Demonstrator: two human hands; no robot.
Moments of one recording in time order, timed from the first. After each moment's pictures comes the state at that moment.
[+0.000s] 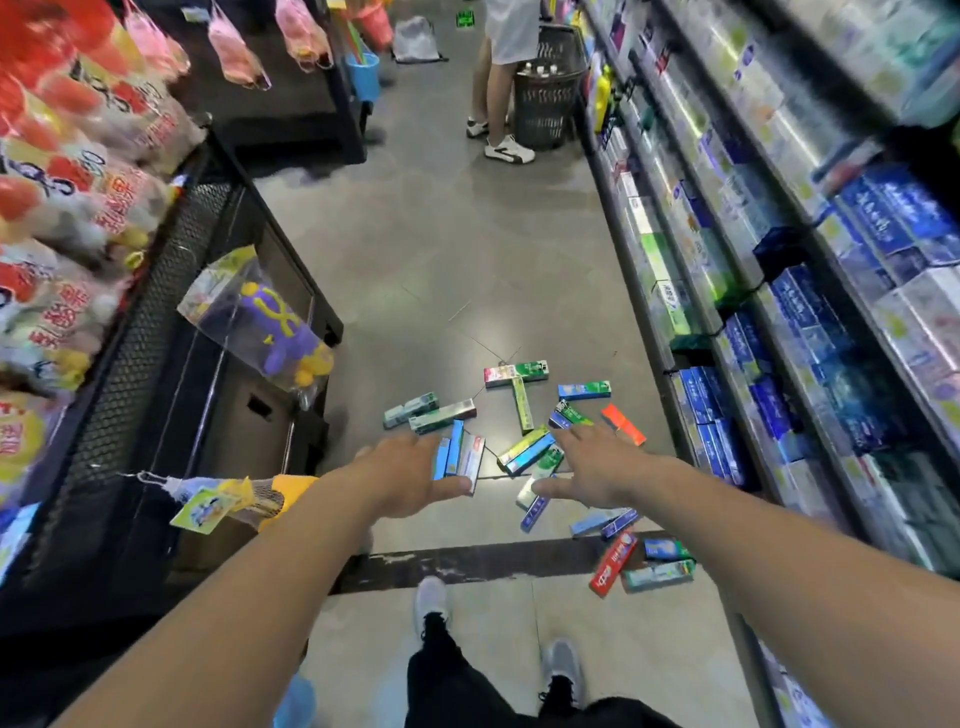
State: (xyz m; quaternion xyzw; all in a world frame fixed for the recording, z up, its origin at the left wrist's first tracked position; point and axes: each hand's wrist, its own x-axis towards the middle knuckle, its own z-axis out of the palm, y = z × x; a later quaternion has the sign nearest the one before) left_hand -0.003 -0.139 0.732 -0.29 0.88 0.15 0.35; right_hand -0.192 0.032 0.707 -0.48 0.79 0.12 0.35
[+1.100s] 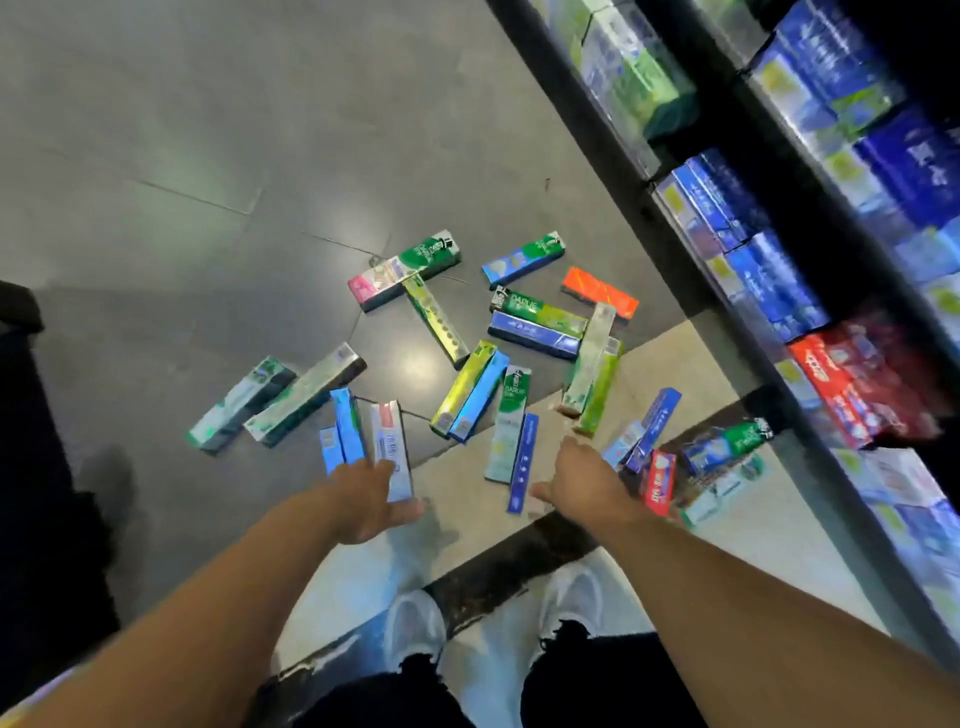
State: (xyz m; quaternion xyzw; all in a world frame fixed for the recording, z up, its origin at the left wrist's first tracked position) left_hand -0.162 -0.277 0.176 -0.13 0.83 0.16 0.52; right_hand -0.261 -0.030 0.170 -0.05 0.89 -0.06 0.45
